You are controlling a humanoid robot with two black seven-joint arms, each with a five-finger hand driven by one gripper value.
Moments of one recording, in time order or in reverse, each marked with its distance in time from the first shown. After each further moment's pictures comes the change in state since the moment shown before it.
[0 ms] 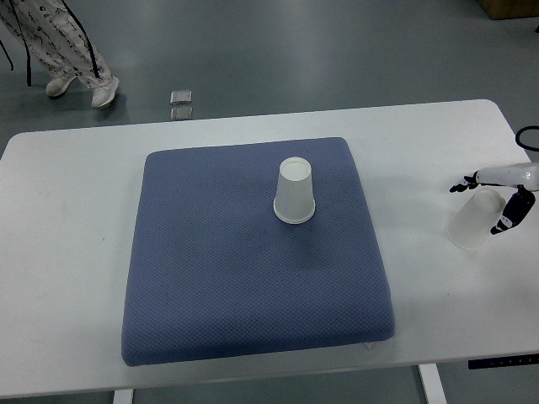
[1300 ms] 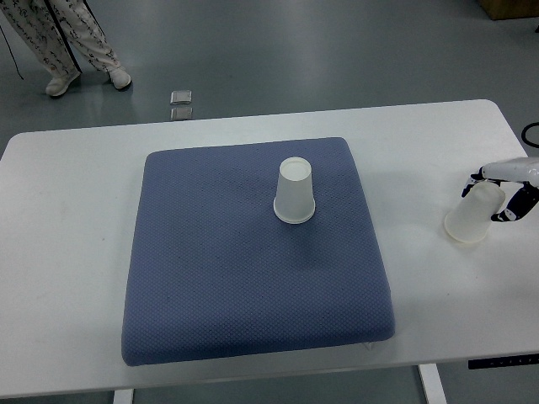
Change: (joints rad) left arm 0.000 0.000 0.000 0.000 0.000 0.000 0.000; right arm 0.022 -0.006 -0.022 -0.016 -0.017 -0.038 0.017
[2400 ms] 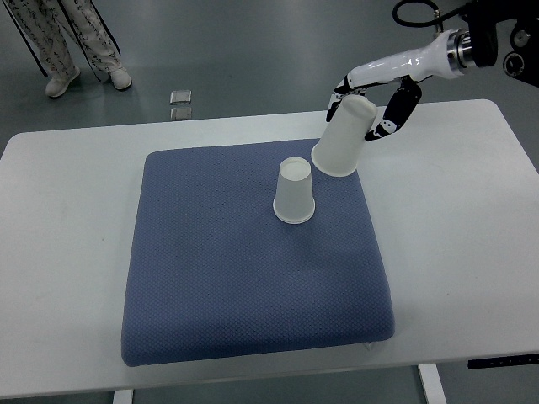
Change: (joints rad) left arm 0.000 0.000 0.000 0.000 0.000 0.000 0.000; right arm 0.485 0.300 0.014 0.043 0.137 0.322 0.093
